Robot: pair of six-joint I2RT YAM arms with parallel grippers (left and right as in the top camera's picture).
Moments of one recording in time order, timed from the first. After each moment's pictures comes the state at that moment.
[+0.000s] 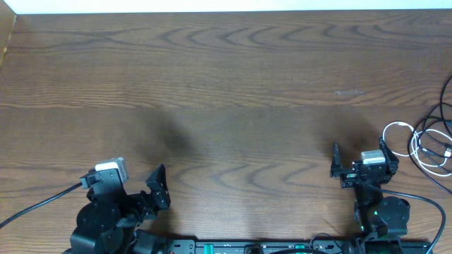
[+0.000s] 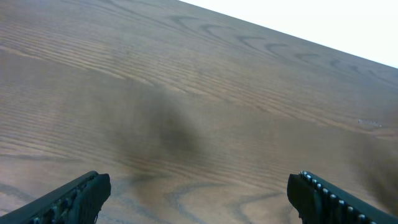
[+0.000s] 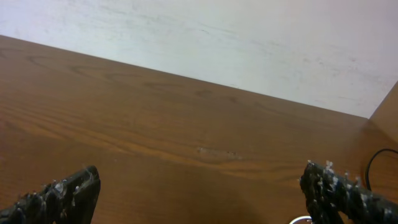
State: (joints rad) left arm -0.33 0.34 0.87 -1.08 -0.18 -0.43; right arm 0.04 0.01 0.01 -0.07 -0.02 -0.19
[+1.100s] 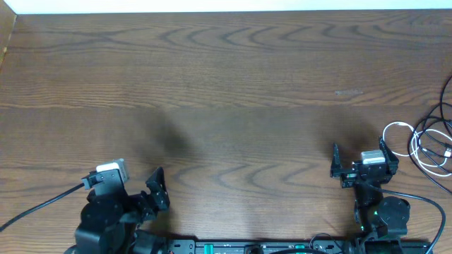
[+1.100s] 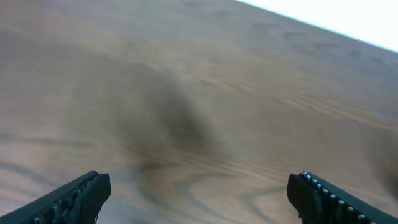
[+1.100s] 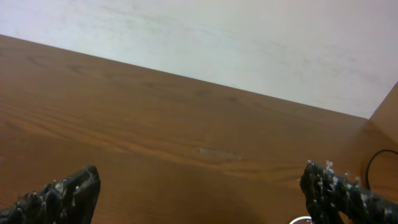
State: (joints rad) left arm -0.28 0.34 0.84 -1.11 -0.18 -0.43; right arm 0.04 0.01 0.01 -0.07 -0.02 -0.19
